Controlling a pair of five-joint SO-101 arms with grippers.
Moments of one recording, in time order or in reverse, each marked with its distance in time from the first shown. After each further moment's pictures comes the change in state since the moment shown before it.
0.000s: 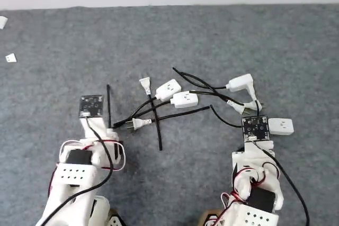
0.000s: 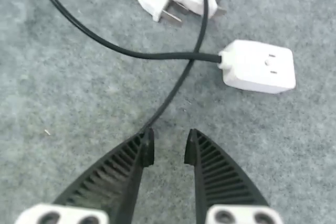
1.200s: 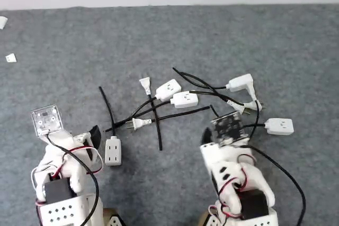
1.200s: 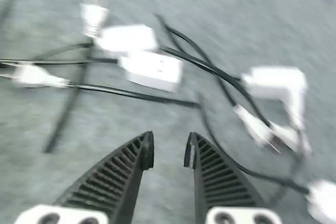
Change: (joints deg) left arm -17.7 -35.2 2.6 13.6 -1.8; right arm -32.0 0.5 -11.3 -3.3 -12.7
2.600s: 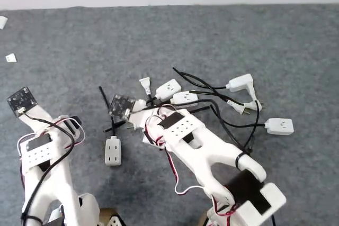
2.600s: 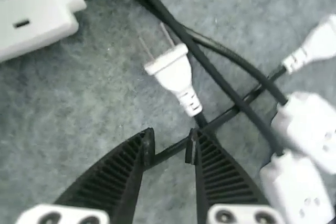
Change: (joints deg) left arm -10.2 54.2 -16.3 -23.5 8.5; right arm -22.3 102.5 -47.1 -24.8 28.2
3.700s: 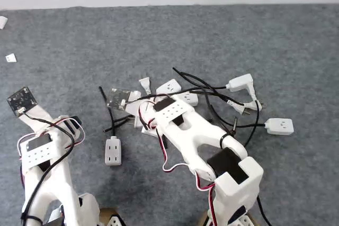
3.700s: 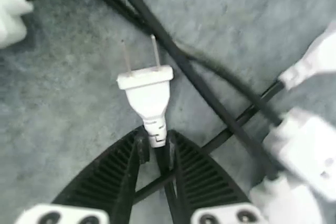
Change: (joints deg) left arm 0.0 0.0 0.0 0.0 0.0; right arm 2.5 14.8 -16.3 8.9 0.3
